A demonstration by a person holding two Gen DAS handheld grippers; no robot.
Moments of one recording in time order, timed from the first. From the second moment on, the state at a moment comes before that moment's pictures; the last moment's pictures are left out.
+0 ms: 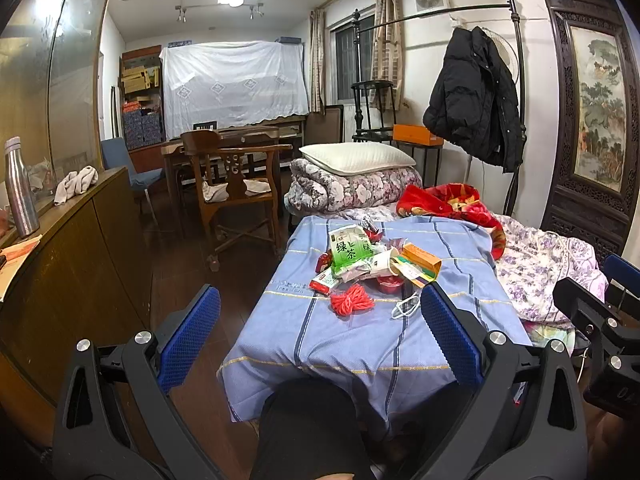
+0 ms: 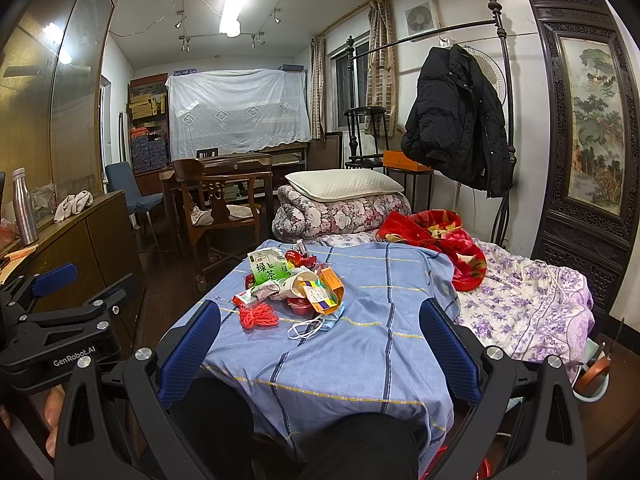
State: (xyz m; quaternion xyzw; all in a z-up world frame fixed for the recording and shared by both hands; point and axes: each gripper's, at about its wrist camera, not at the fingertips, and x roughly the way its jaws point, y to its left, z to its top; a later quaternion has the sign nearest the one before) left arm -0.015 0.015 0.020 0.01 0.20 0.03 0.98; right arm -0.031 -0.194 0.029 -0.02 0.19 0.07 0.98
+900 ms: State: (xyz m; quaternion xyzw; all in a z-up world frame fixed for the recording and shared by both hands) left arm 0.094 0.068 -0.078 -0.01 0.31 0.08 0.95; right arm 0.076 -0.225 -0.078 0.03 0.30 0.05 0.95
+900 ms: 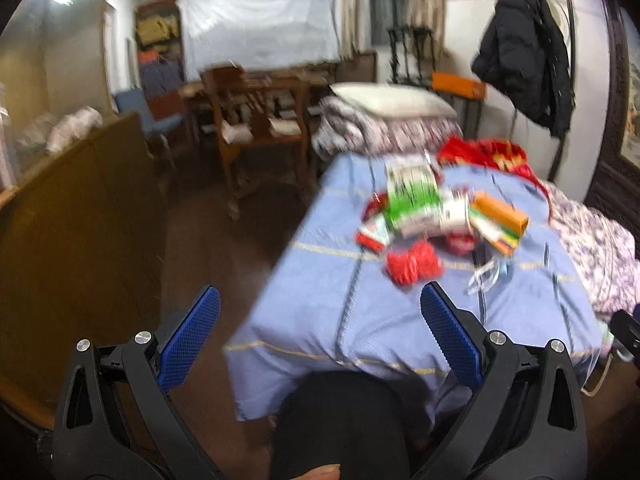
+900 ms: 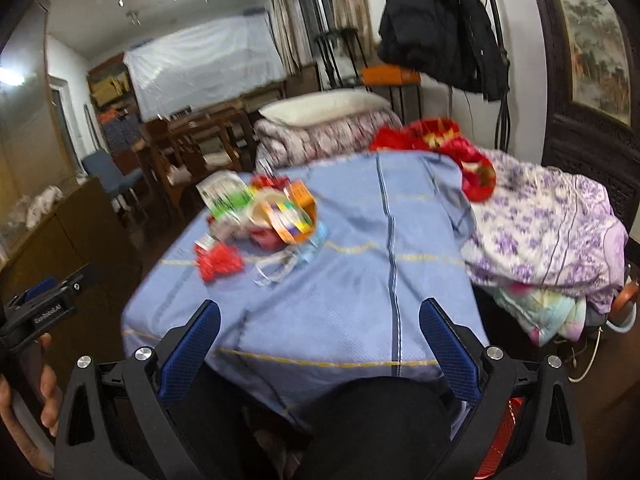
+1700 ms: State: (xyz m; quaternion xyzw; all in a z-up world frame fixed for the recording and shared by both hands) left arm 0.266 0.006 -0.169 -0.01 0.41 -0.02 0.91; right arm 0.165 -0.244 -0.177 0.12 0.33 0.07 0.93
